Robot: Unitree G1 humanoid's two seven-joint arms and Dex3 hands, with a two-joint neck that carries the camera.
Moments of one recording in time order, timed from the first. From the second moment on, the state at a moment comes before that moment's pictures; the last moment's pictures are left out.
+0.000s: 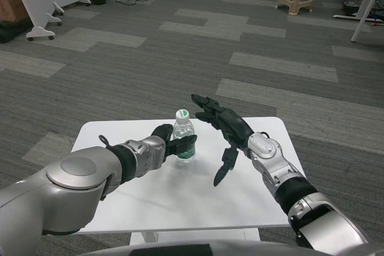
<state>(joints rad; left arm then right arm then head) -0.99 -0.02 -1.69 1.22 -1.76 0.03 0.26 -0.39 -0.24 0.26 0.71 0.15 -0.38 0.30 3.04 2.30</state>
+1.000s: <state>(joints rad) -0.96 0.03 -1.68 1.16 -1.75 0.04 0.17 -0.38 -0.24 0.26 0.70 0.15 -0.38 0.30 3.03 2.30</state>
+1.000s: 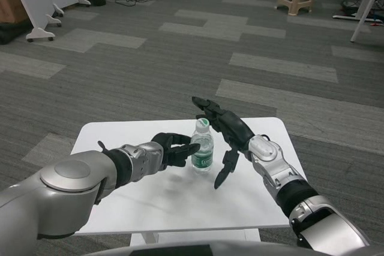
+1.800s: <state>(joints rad) -0.86 0.14 -1.61 1.03 -1.66 -0.02 0.10 -0.33 -0.26 0.16 0.73 0.15 -0.39 0.27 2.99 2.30</state>
